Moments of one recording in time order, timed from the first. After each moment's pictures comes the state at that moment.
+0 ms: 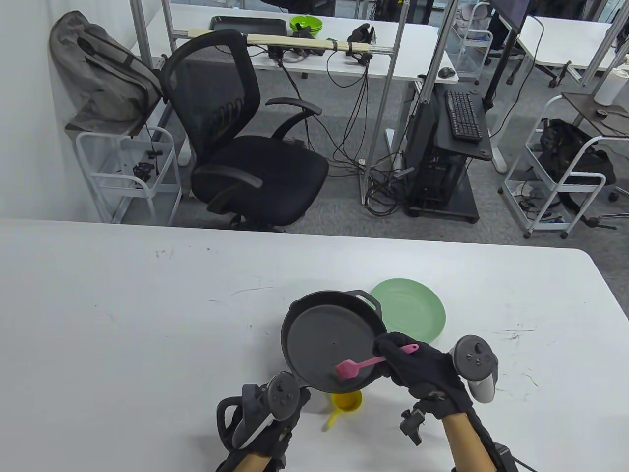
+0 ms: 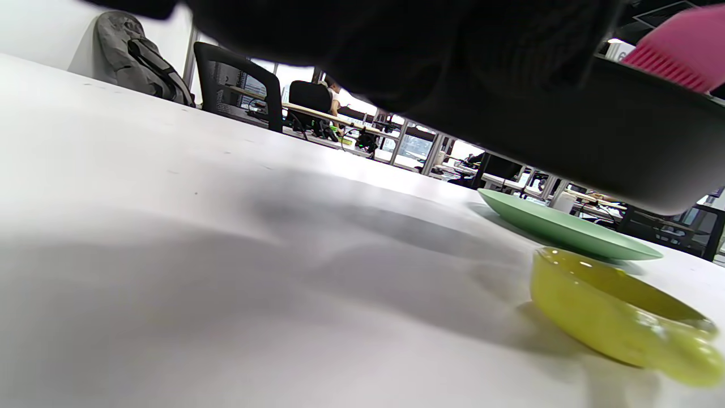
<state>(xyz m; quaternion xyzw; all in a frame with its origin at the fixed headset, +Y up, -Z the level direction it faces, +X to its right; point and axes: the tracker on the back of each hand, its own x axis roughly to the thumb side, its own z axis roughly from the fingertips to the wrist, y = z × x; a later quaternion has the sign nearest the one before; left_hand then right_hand) -0.080 -0.732 -0.328 0.02 0.00 0.15 0.99 0.233 -0.669 -0.391 0.26 -0.03 0.79 0.56</state>
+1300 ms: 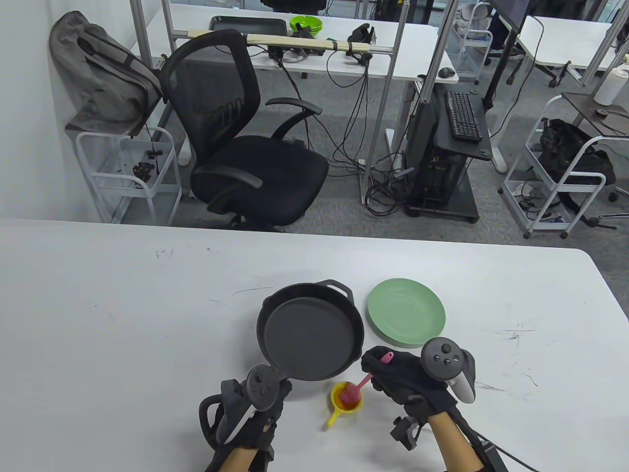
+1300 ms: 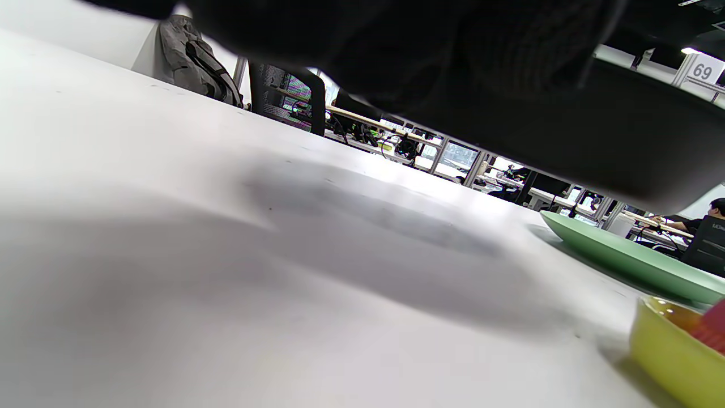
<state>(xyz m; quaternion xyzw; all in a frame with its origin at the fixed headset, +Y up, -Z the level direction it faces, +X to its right) -0.109 -0.734 -0.334 0.01 0.06 0.17 0.98 0.209 -0.715 -0.403 0.22 0.05 0.87 0.43</state>
